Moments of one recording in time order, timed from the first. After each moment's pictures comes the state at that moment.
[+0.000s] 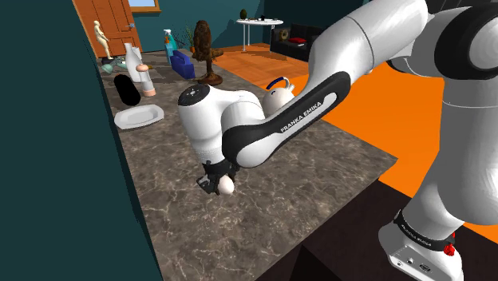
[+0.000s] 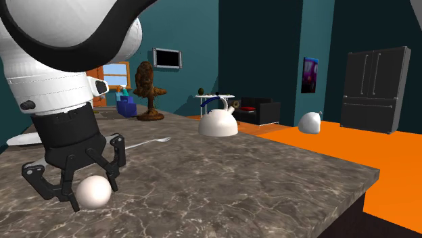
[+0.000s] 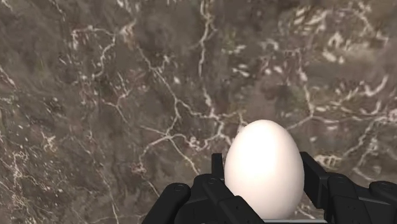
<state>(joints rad) 0.20 0.38 0.59 -1.85 -0.44 2.04 1.00</state>
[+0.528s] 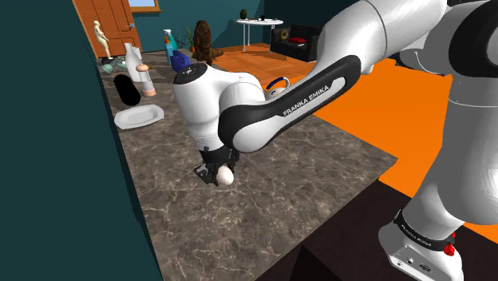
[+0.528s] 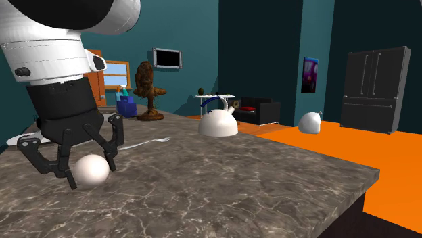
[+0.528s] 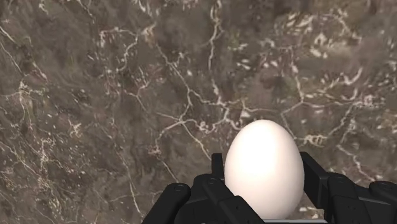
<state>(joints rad) 0.19 0.34 0.61 -1.81 -0.40 1.96 0.96</state>
